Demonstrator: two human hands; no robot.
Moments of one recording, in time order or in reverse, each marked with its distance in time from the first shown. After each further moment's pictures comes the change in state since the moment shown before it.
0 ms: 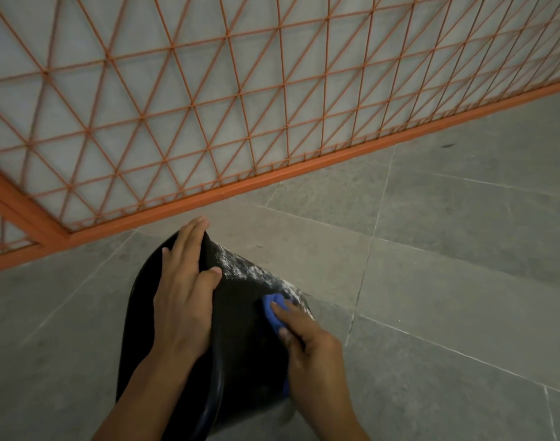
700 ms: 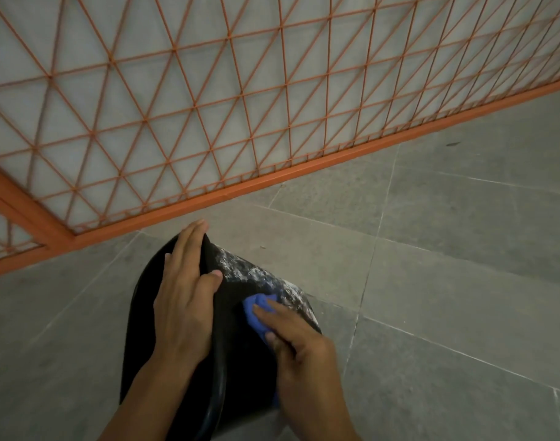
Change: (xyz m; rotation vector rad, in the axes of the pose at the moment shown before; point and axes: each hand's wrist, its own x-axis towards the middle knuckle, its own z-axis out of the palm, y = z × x) left_hand -0.001 -0.003 -0.002 0.011 -0.010 -0.020; right_hand 0.000 -0.023 0.016 0.037 0.072 -0.101
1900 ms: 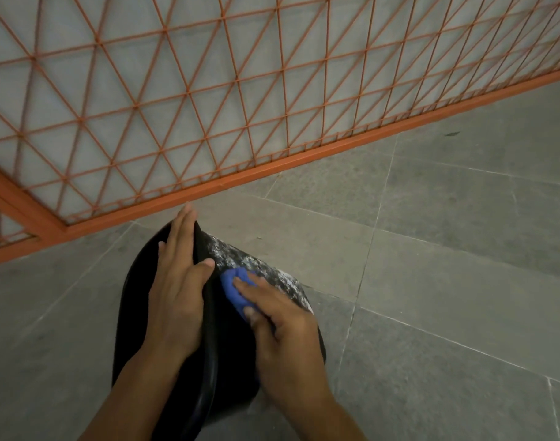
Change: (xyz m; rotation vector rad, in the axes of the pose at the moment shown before) left_hand 0.002 -0.003 0.001 -0.051 -0.057 -0.022; right_hand 0.012 -0.009 0.003 -0.034 -0.058 -0.007
